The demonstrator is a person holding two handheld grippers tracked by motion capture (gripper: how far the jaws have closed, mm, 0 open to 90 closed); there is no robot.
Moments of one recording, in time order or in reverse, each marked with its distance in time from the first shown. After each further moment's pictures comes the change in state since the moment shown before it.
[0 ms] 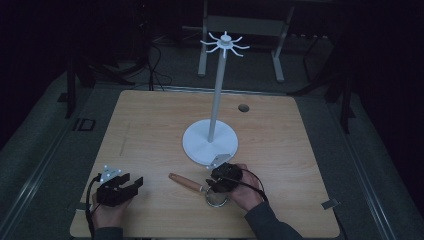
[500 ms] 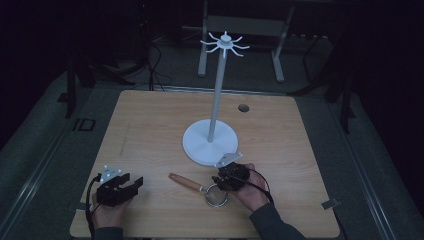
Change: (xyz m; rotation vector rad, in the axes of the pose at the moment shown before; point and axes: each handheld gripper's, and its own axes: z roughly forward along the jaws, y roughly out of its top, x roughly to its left) left arm 0.000 0.000 0.000 0.000 0.001 0.002; right arm -0.010 -0.011 -0.011 -0.034 -0.023 0.057
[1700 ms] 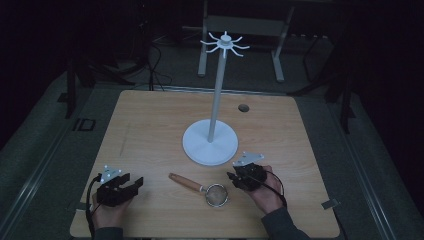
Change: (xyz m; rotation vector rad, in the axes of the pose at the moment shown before) left arm -0.001 0.000 0.000 0.001 0.002 0.005; right arm -0.023 -0.029 -0.025 -0.063 -0.080 0.093
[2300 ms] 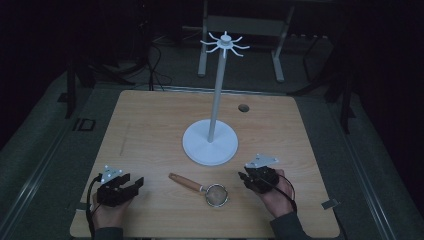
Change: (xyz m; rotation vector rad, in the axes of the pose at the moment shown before) left arm -0.001 0.000 0.000 0.003 -0.003 0.005; right arm -0.015 -0.021 -0.017 -0.022 -0.060 0.051
